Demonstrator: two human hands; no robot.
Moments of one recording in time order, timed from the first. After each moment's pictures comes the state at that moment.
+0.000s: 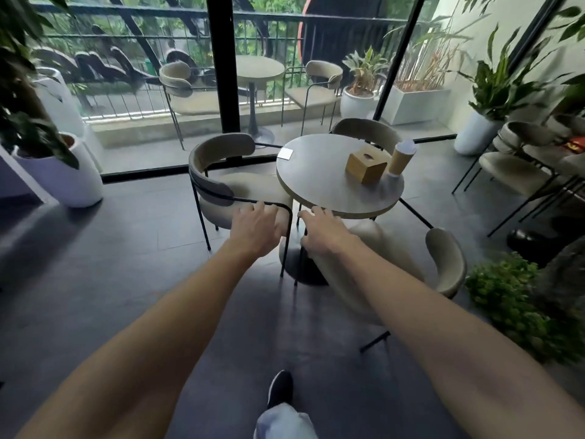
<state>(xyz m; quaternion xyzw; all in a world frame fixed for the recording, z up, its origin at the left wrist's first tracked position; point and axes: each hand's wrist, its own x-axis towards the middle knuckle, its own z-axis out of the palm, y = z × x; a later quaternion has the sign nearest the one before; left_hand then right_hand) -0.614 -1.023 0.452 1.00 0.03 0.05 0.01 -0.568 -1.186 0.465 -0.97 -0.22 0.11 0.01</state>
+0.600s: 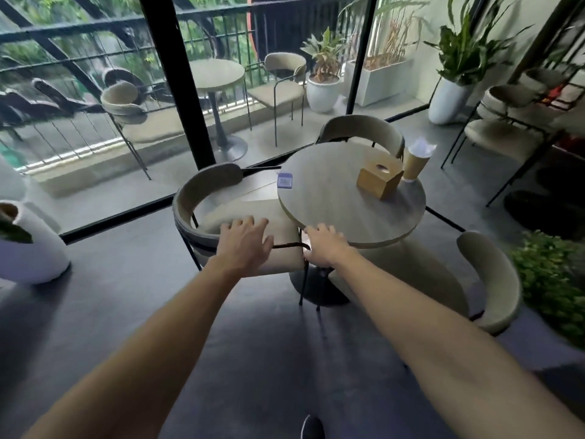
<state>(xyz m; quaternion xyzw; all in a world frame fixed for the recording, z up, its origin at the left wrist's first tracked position) -0.407 -0.858 0.446 1.00 -0.07 0.01 0.02 -0.377 -1.053 0.421 -0.98 -0.08 0.17 0.06</state>
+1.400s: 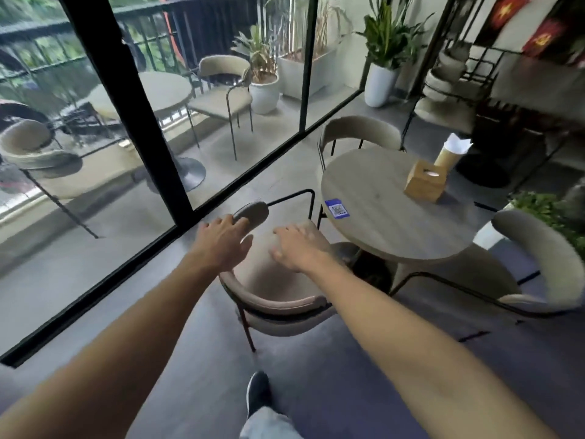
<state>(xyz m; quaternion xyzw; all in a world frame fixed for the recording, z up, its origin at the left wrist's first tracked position) -0.085 -0.500 0.439 0.97 -0.25 -0.02 -0.02 -0.136 -0.672 0.412 -0.98 0.06 0.12 0.13</state>
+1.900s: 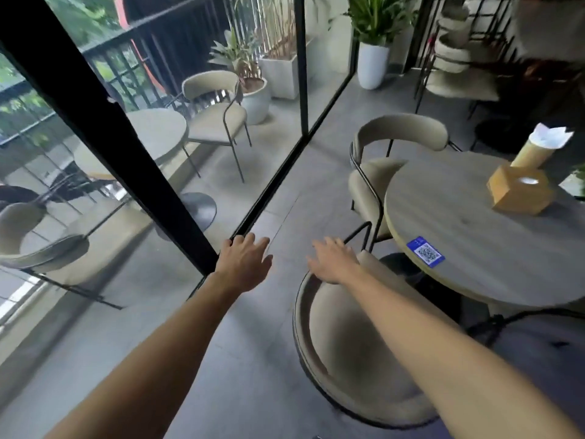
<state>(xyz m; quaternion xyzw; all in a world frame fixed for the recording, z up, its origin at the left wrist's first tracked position) 0.249 -0.442 0.413 0.93 -0.37 -0.04 -0.08 0.158 -0.636 0.373 -0.95 0.20 0.16 0.15</state>
